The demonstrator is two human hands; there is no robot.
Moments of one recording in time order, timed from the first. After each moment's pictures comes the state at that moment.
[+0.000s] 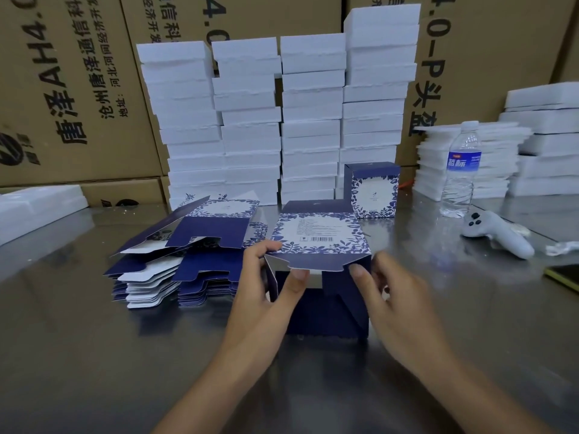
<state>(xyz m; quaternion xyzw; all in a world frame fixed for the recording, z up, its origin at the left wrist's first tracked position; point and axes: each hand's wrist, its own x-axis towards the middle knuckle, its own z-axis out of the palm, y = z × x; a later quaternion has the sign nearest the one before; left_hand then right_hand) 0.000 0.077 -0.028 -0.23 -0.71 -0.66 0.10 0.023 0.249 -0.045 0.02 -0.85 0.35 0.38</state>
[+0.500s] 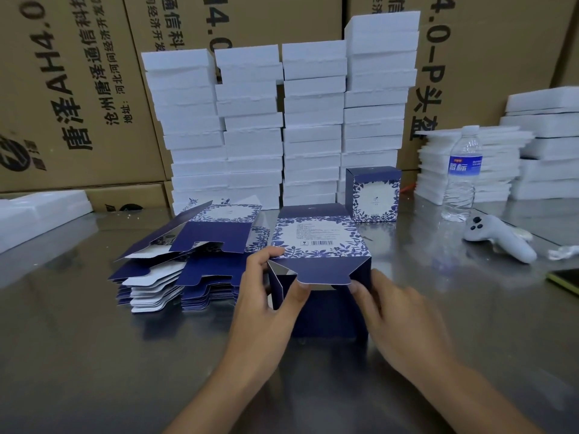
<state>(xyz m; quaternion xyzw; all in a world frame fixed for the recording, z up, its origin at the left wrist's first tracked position) -0.004 0.077 -0.035 -0.21 -0.72 -0.65 0.11 0.026 0.250 -0.045 -0.05 -0.93 0.16 0.32</state>
